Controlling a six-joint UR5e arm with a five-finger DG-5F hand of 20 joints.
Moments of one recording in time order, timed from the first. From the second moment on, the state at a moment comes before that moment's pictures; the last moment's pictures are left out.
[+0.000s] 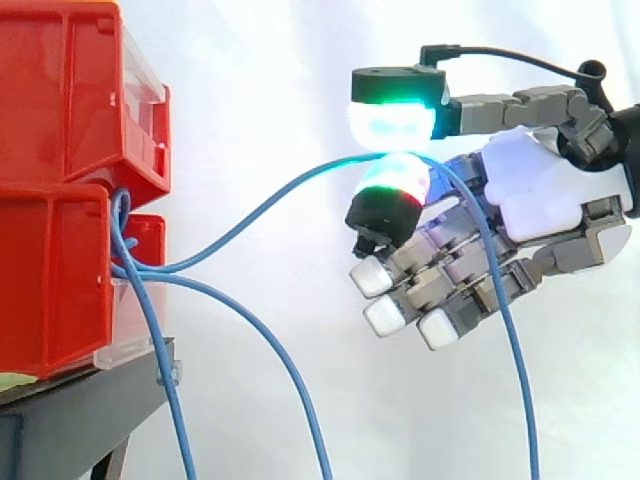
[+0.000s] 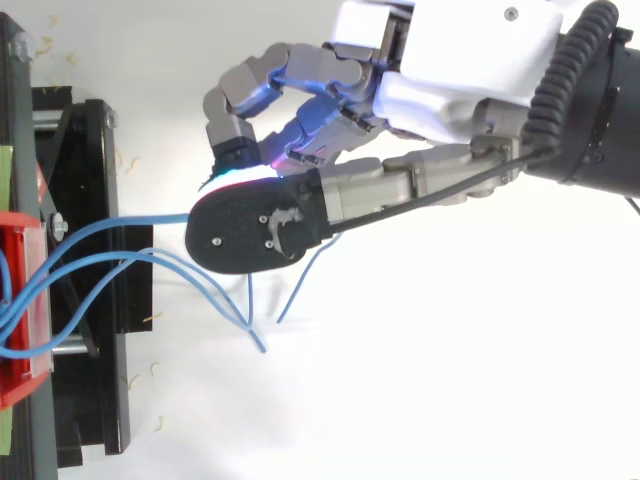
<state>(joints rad) 0.13 -2.24 -1.01 -3.25 -1.22 0.01</state>
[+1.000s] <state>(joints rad) 0.13 -2.25 -1.02 -3.28 -1.22 0.01</state>
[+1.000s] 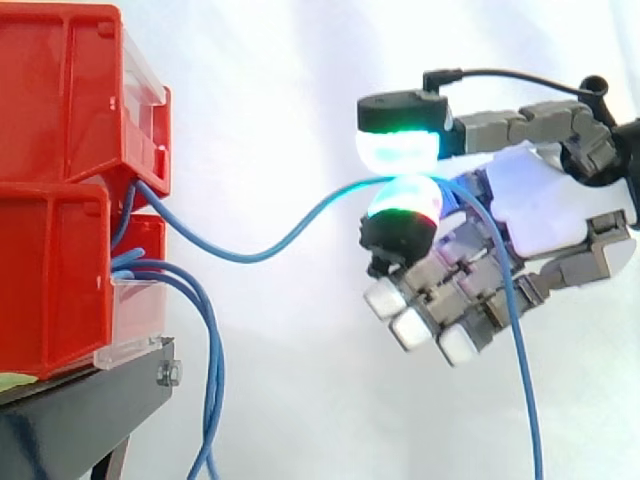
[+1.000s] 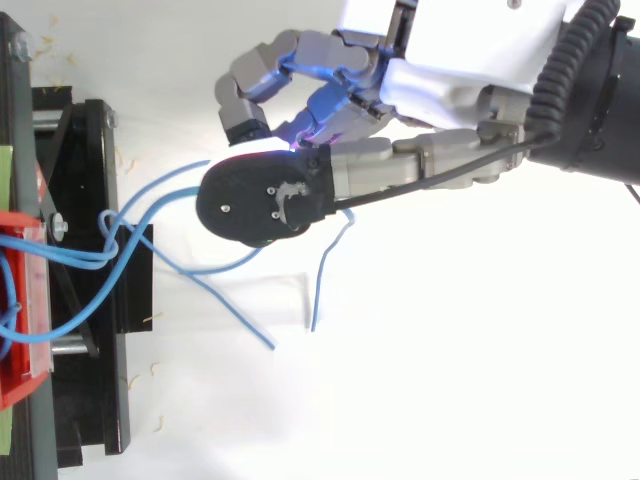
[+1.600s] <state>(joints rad) 0.13 -2.25 -1.15 -3.05 -1.22 0.00</state>
